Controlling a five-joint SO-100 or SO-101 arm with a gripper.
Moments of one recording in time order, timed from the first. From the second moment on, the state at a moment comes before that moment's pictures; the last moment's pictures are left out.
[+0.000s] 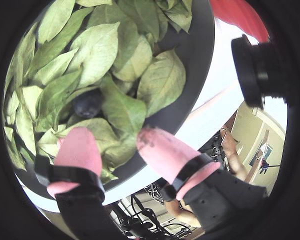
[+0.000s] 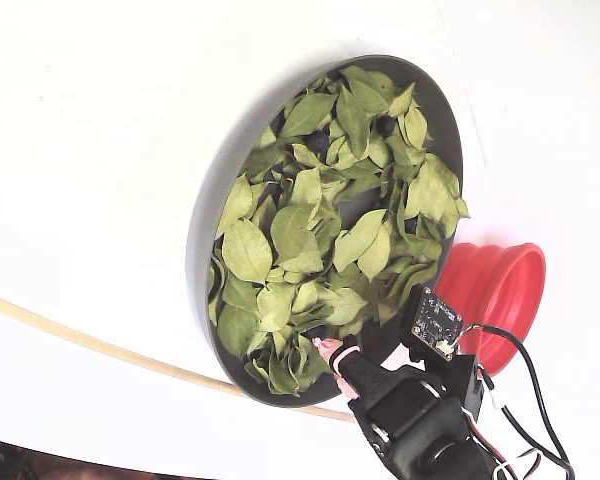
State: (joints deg) arm 22.2 92.8 132.5 -1.2 -88.2
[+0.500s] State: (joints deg) arm 21.1 88.9 130.1 -3.3 -87.5
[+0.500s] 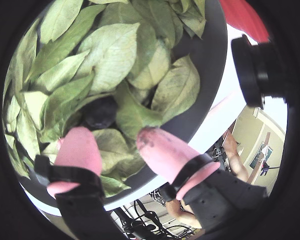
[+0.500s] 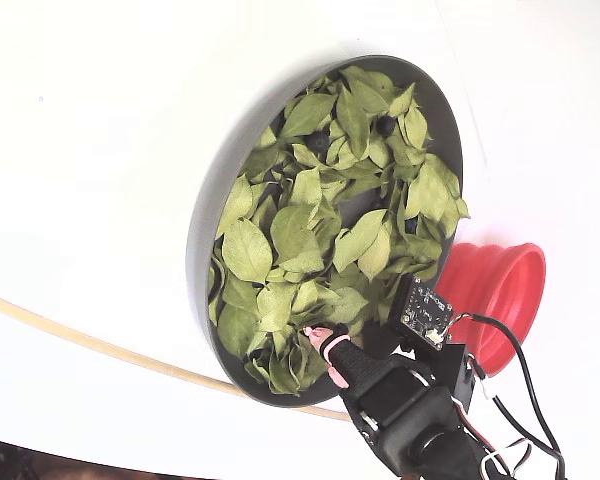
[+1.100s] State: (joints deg) arm 20.6 86.3 128.2 -4.5 -87.5
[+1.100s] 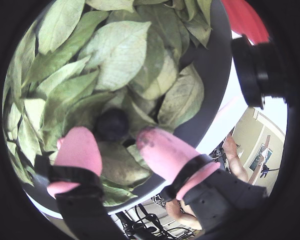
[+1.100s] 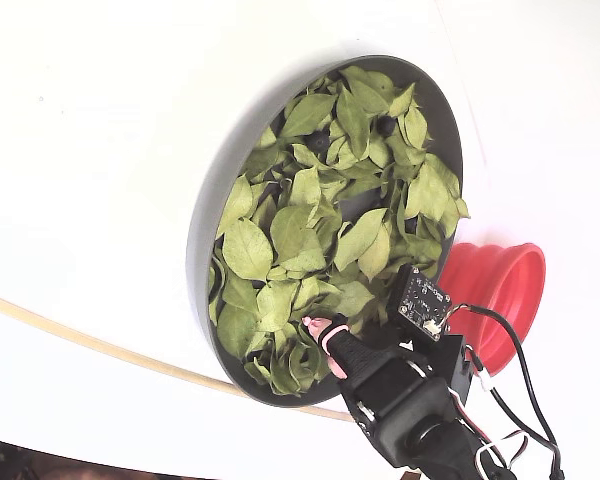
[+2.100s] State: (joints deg) arm 22.6 82.0 127.2 -8.4 -87.2
